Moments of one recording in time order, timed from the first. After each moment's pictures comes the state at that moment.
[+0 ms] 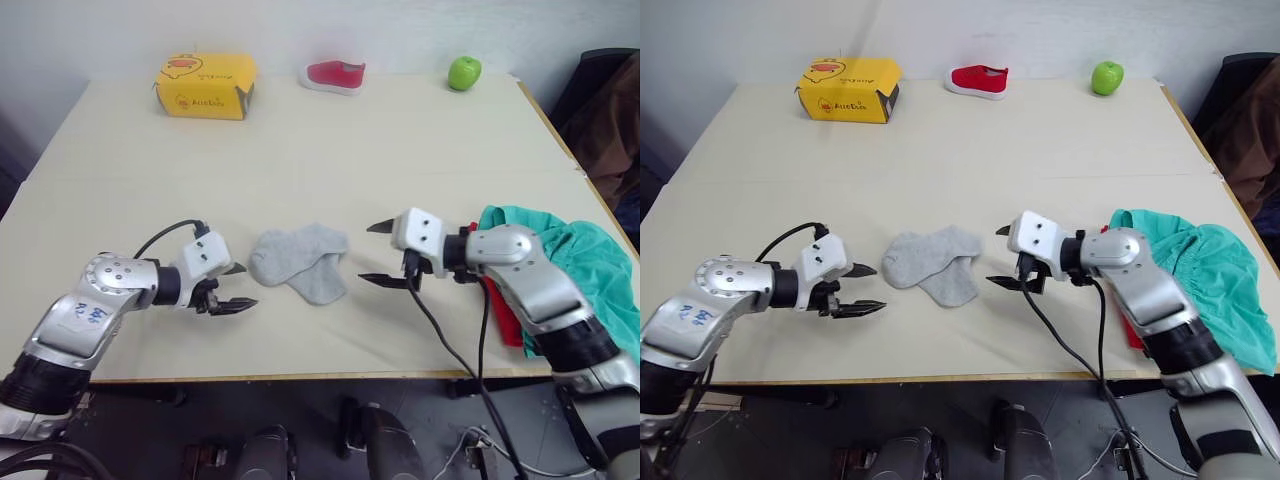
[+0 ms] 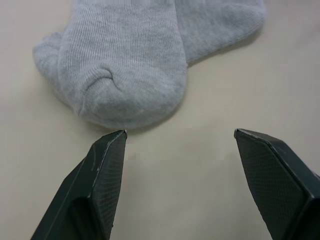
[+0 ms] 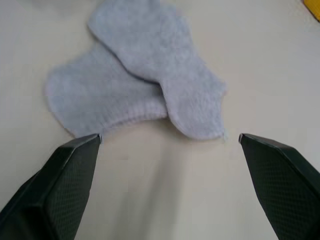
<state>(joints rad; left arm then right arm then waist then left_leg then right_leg) -0.43 0.89 -0.17 -0.12 -0.28 0.50 -0.88 -0.69 -0.68 0.36 0.14 0.08 0.06 0.95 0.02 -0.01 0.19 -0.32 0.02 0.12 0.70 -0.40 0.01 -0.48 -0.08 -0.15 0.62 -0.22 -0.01</state>
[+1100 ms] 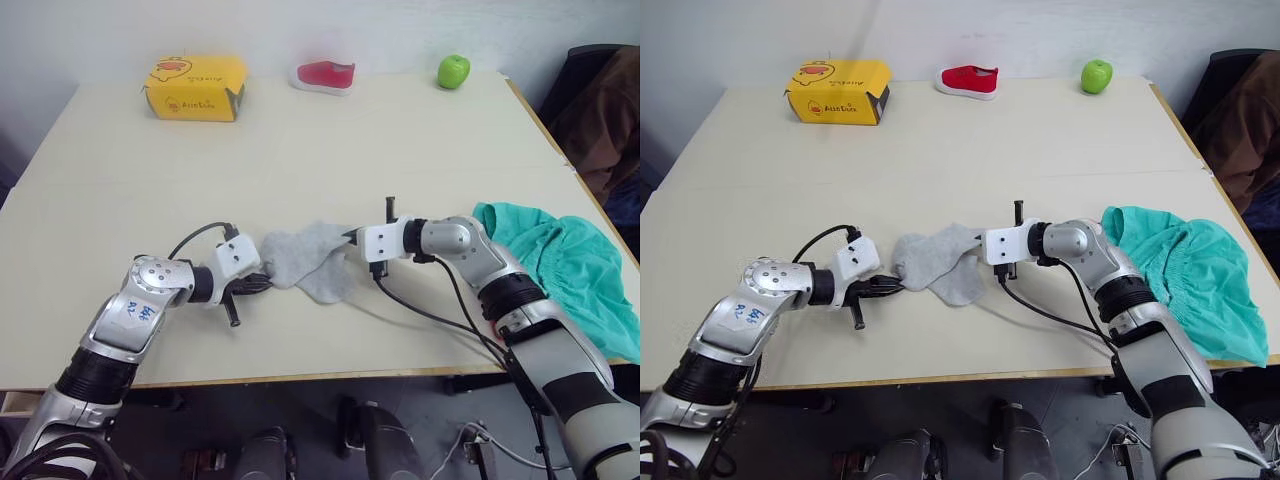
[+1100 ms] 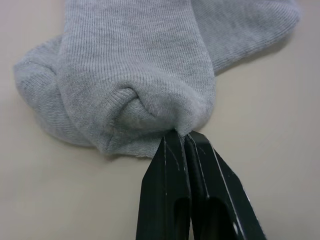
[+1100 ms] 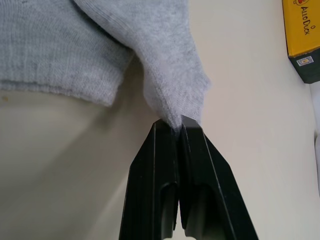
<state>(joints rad) -0.44 0.73 -0.17 -0.16 -0.18 0.63 -0.89 -0.95 -0.50 0.42 0.78 -0.29 -0.59 0.79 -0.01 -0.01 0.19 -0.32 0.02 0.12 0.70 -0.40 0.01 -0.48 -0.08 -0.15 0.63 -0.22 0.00</state>
